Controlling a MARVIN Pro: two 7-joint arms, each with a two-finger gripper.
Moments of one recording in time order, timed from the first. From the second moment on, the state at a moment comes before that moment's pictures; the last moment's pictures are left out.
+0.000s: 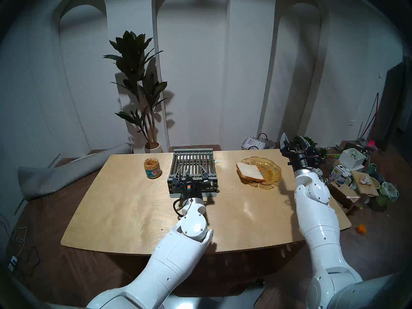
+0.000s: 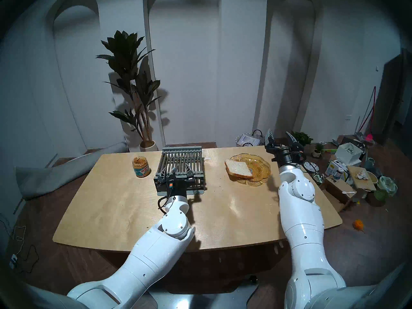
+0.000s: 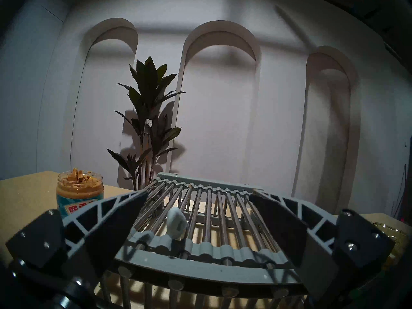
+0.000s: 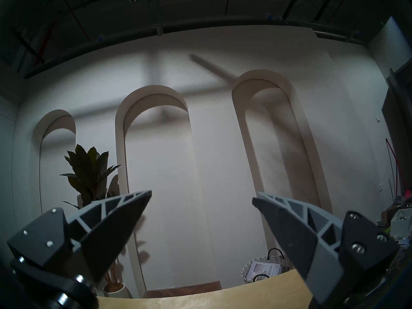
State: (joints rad) left arm 1.36 -1.54 -1.06 -1.17 -0.16 -0.41 0.58; right arm -1.27 -1.41 1.79 -1.25 0.39 -0.34 0.32
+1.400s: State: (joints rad) left arm 1.26 -1.57 -1.06 -1.05 -0.21 -0.44 0.48; right arm -1.30 -1.41 1.82 -1.32 0.35 -0.34 0.27
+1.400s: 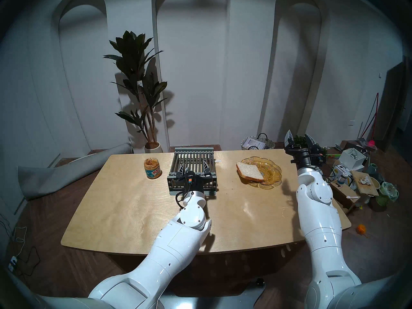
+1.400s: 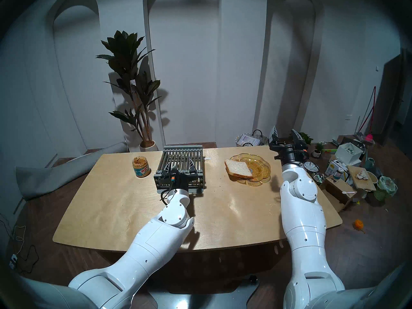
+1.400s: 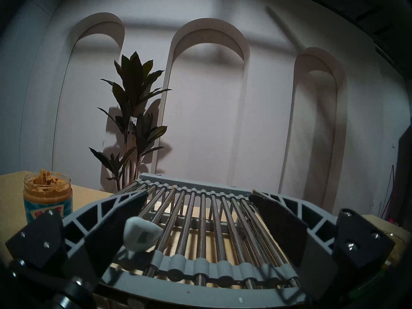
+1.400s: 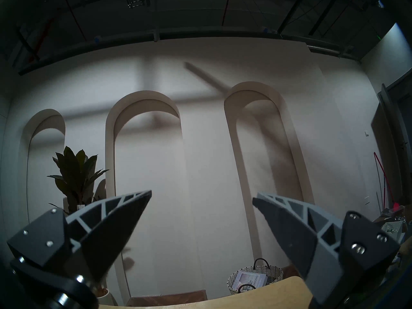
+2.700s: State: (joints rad) left arm 1.27 -1.58 -1.07 -1.10 -0.24 -0.29 0.51; right arm -1.37 -1.43 1.86 -1.45 0.42 -0.32 0.29
